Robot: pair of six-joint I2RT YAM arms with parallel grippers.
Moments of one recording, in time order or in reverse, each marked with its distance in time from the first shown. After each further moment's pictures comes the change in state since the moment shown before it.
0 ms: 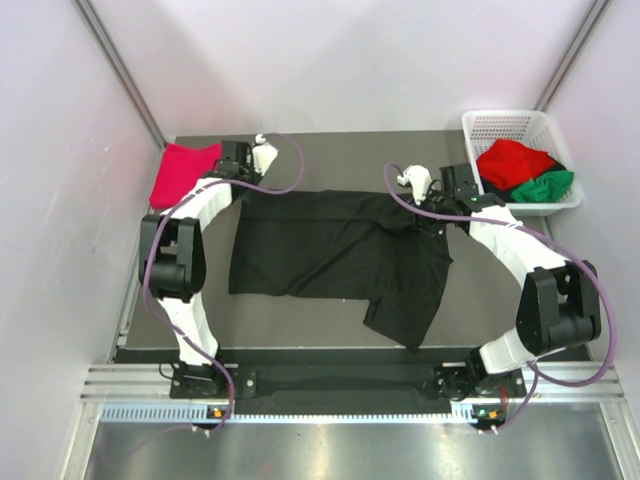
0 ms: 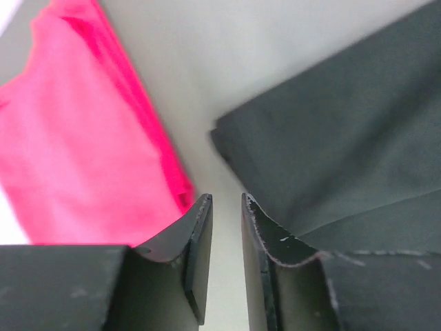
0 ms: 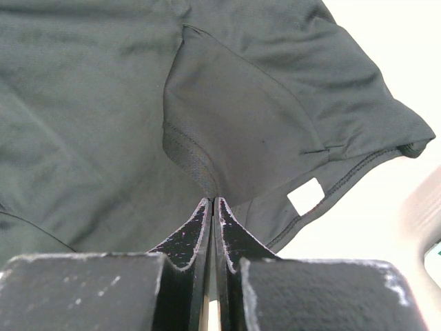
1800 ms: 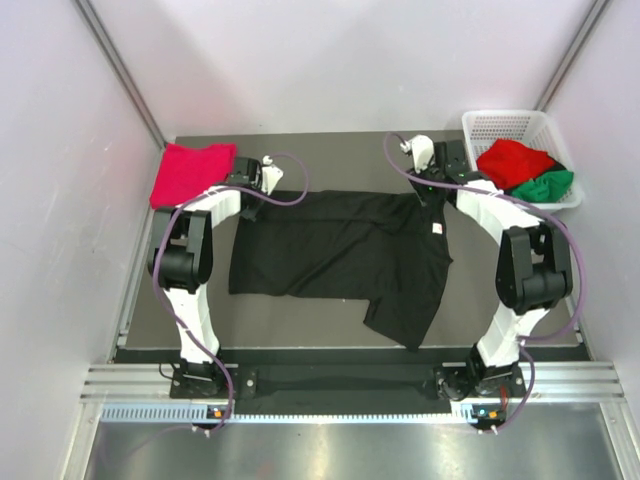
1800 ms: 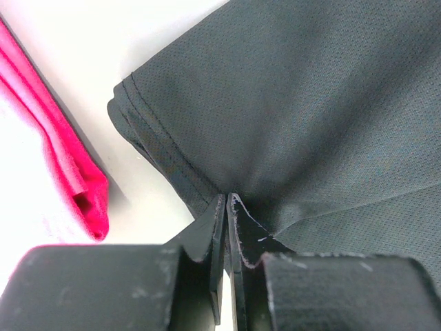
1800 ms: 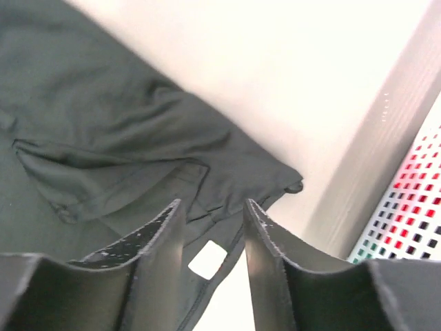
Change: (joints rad) left arm -0.021 0.121 -0.058 -0.015 -0.030 -0.042; right arm -0.037 0.280 0.234 0.159 0.233 0.100
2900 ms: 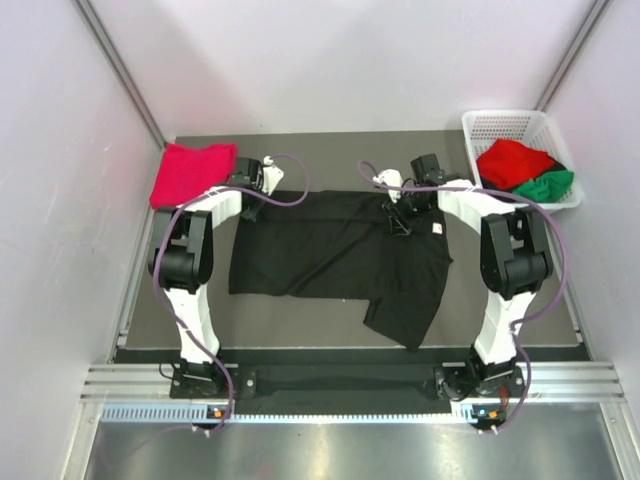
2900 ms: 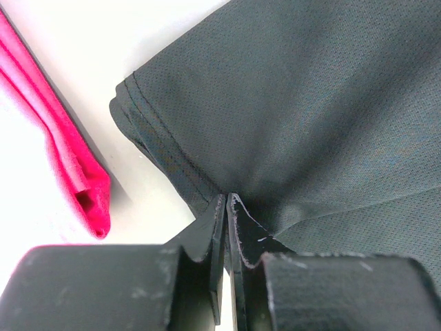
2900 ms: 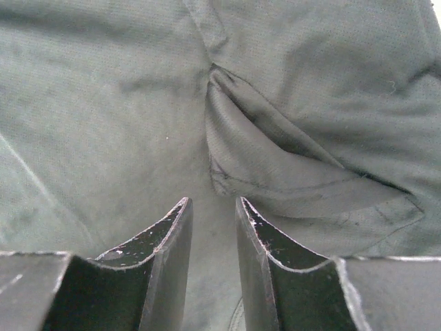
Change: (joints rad) left arm -0.007 -0.004 -0.010 0.012 -0.021 0.000; right arm 0.074 0.136 0.040 -0.264 -0.347 -0.179
